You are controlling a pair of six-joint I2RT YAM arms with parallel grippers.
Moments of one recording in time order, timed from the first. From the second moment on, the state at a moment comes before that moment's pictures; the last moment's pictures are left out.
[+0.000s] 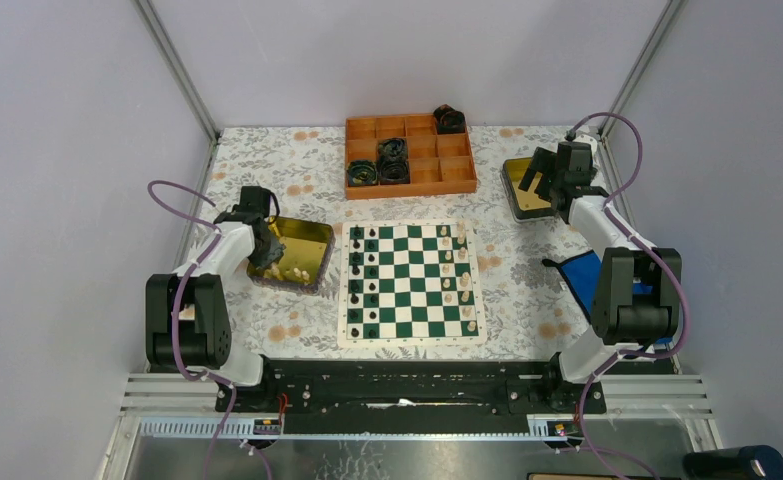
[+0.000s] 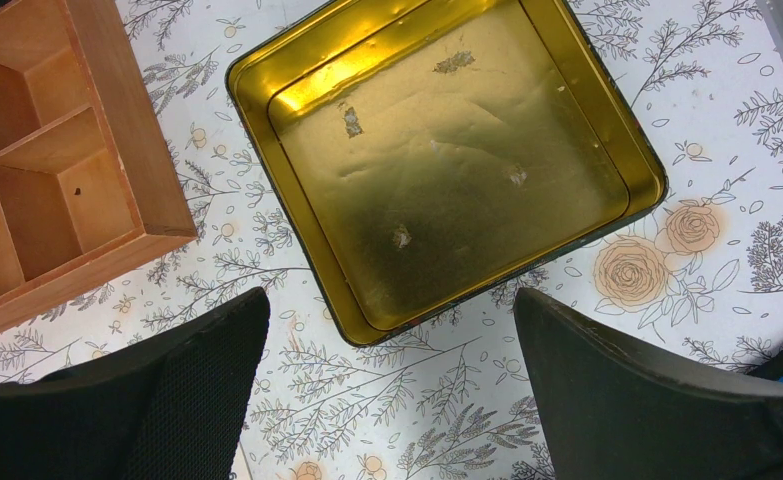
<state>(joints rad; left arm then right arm) 0.03 1.49 0.92 -0.63 -0.20 -0.67 -0.01 1.63 1.12 -0.14 0.14 0.32</state>
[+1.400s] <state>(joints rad) -0.31 1.37 1.19 -0.66 -0.11 -0.56 -0.01 1.63 1.12 -0.14 0.14 0.32</state>
